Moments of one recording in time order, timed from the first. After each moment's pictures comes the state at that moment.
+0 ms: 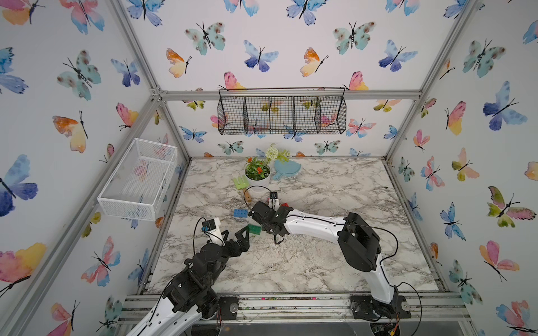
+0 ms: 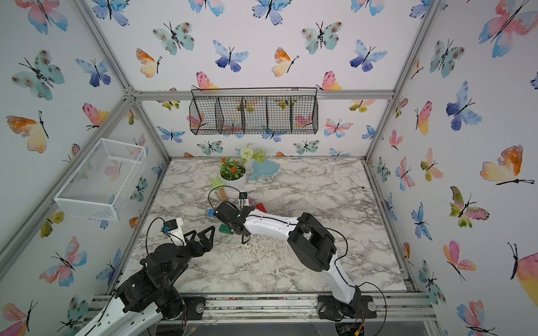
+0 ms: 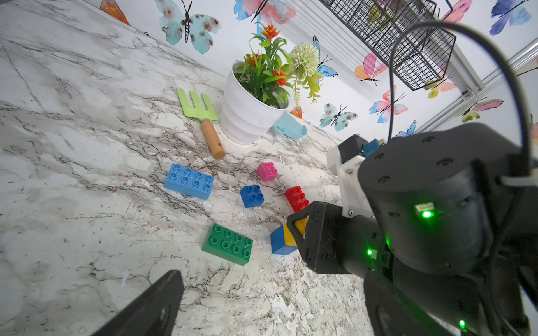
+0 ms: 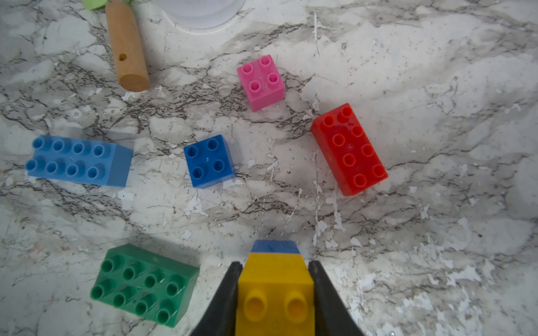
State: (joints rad) left arm -0.75 0.27 0.34 -0.39 -0.38 -0.71; right arm 1.09 2.14 1.66 -0.70 0.52 0.90
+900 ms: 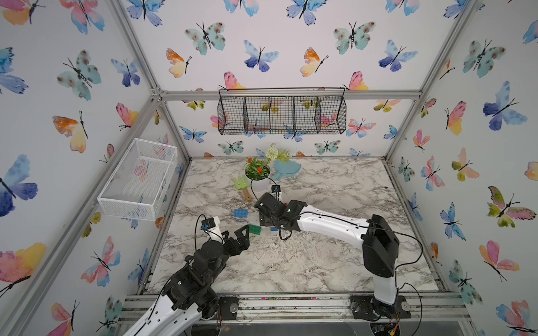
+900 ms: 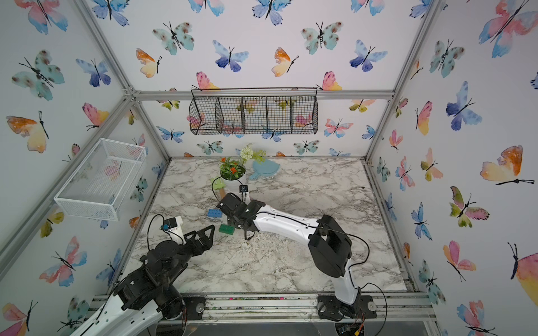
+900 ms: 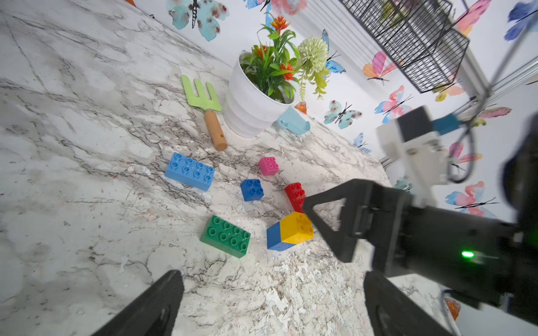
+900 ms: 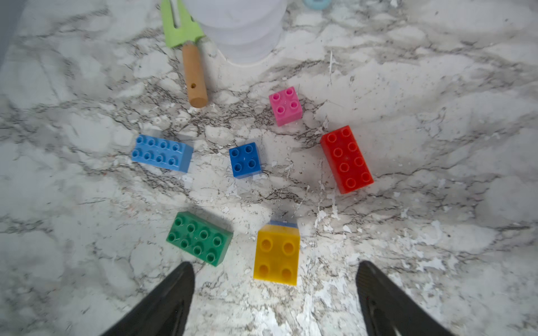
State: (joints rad) left arm -0.75 0.37 0.42 -0.46 -0.38 -0.79; right arm 1.07 1.90 1.60 -0.70 0.44 0.78
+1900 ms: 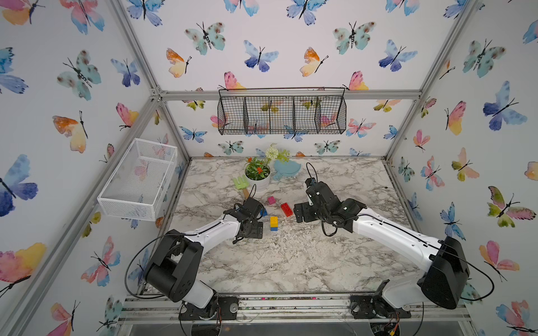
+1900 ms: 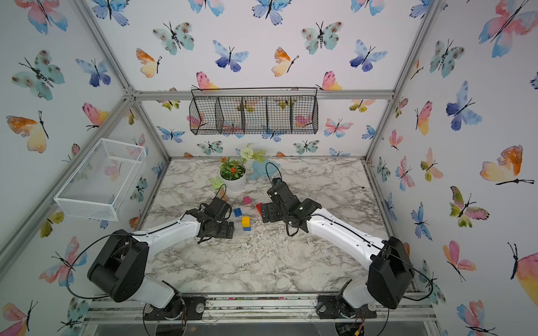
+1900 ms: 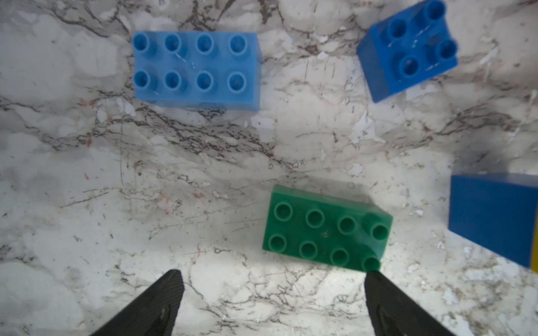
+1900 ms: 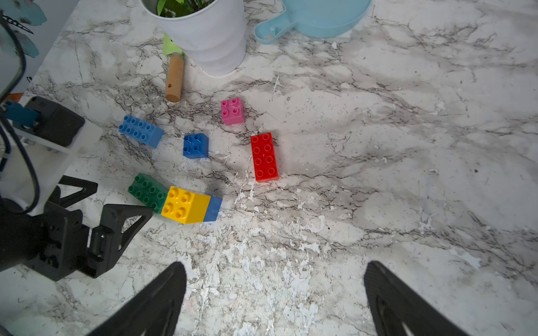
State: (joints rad) left arm -0.55 1.52 0.86 -0.59 -0.22 -0.43; right arm 0.82 1.46 1.17 -0.57 0.19 0.41
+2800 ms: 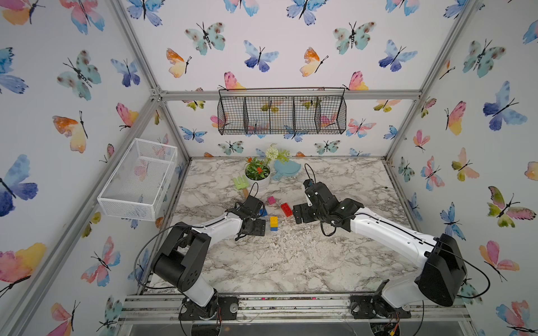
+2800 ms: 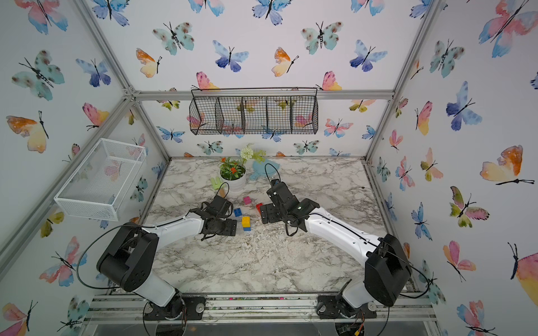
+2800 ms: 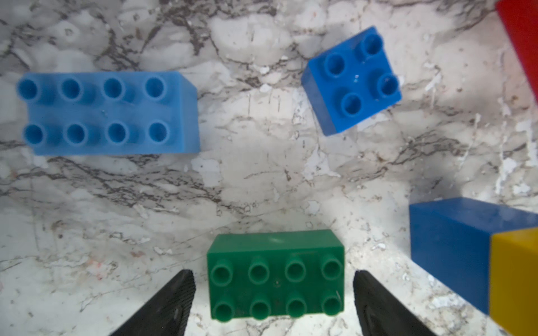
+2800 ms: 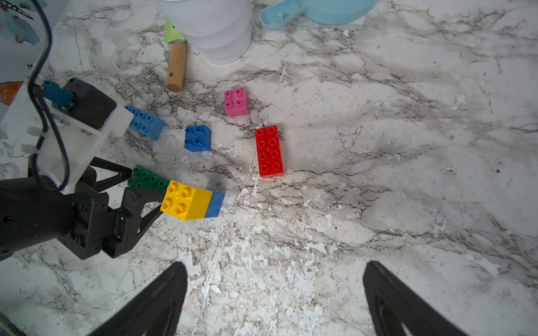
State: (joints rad) left arm -0.52 1.60 0.85 -0.45 -0.11 -0.38; right arm 0.81 1.49 1.17 -0.55 0.16 0.40
